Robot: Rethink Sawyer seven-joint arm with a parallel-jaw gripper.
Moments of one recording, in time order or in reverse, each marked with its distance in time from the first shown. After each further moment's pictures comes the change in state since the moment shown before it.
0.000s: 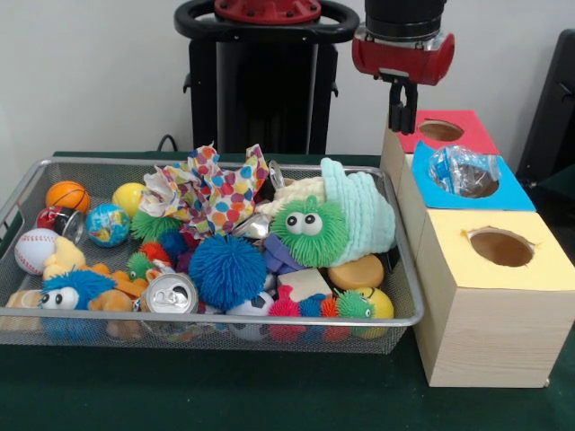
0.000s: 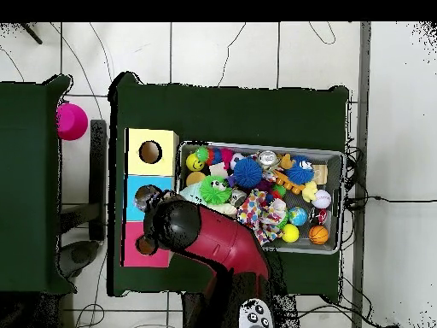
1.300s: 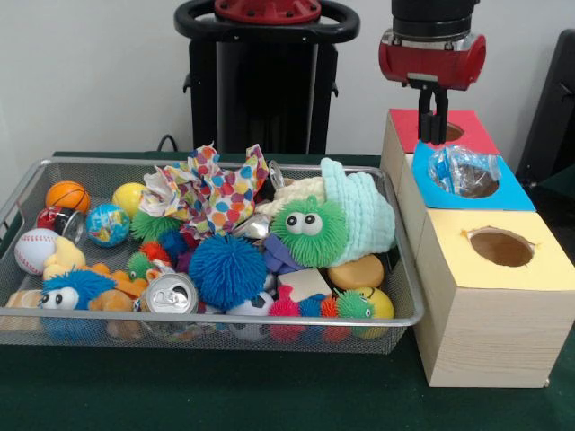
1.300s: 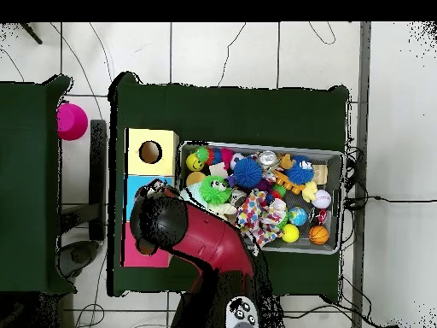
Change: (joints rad) arm 0.031 0.005 0.030 0.014 0.112 -0.134 0.000
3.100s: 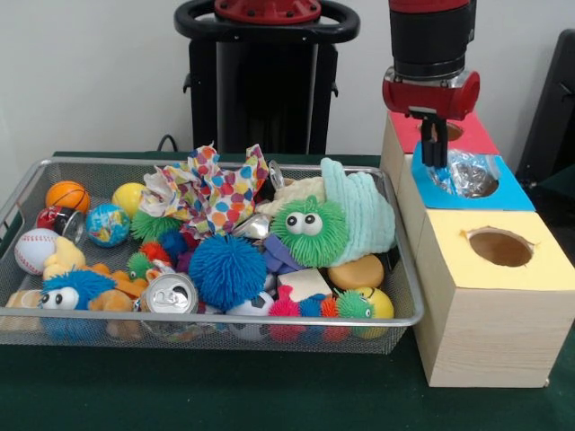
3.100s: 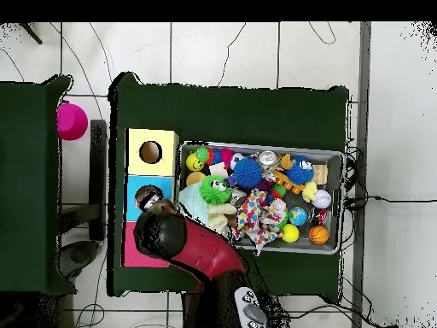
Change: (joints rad) arm -0.133 0.018 0.213 0.179 0.013 -0.200 0.000
